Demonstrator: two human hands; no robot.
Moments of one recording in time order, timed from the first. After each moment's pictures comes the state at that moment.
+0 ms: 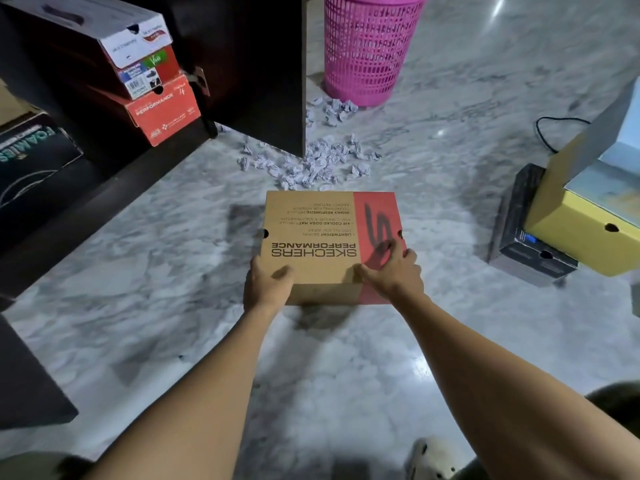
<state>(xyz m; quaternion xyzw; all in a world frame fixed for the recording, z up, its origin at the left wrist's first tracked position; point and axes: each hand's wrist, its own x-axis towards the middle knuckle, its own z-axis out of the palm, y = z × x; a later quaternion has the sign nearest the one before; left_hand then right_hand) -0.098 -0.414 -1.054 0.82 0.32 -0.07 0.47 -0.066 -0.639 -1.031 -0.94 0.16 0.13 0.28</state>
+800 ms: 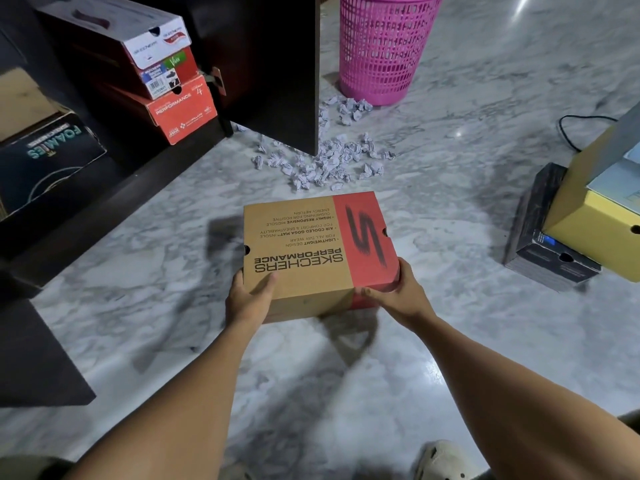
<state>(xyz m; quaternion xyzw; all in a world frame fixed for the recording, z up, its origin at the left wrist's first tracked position) -0.138 -0.379 -1.065 0.78 0.35 -0.02 0.51 -0.100 -0.659 -1.059 -0.84 0.05 0.12 0.53</state>
